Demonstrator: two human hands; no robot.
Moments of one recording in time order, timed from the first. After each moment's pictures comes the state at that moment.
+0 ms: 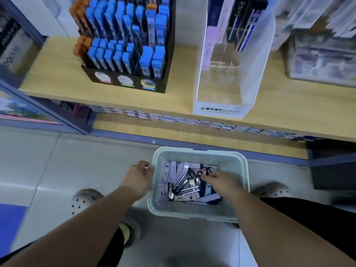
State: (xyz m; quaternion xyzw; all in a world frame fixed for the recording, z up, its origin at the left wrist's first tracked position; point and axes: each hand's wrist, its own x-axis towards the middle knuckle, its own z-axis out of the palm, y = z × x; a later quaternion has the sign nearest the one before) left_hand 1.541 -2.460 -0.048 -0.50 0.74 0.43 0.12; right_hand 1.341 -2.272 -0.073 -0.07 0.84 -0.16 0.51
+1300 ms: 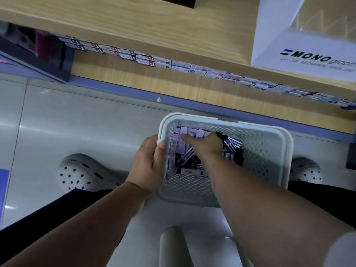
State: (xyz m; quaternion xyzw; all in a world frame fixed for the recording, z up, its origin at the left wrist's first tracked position) left_hand 1.551 -2.433 -0.109 -0.44 0.73 0.52 -0.06; right_hand 1.390 -2.360 -0.169 0.06 0.89 -0.20 0.41
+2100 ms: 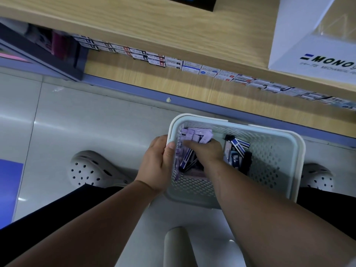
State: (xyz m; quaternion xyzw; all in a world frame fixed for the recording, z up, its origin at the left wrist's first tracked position) left_hand 1.550 -2.432 -0.111 -0.44 0.72 0.53 -0.07; right_hand 1.407 -2.358 -0.162 0.10 0.82 -0.30 0.47
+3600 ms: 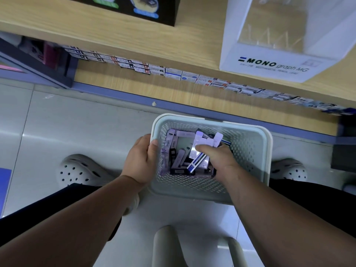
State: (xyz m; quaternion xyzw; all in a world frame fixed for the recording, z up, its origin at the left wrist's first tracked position) left_hand 1.551 -2.433 -0.106 -0.44 0.77 0.46 -0.05; right_hand 1.367 -2.301 -0.117 0.15 0.75 -0.40 0.51
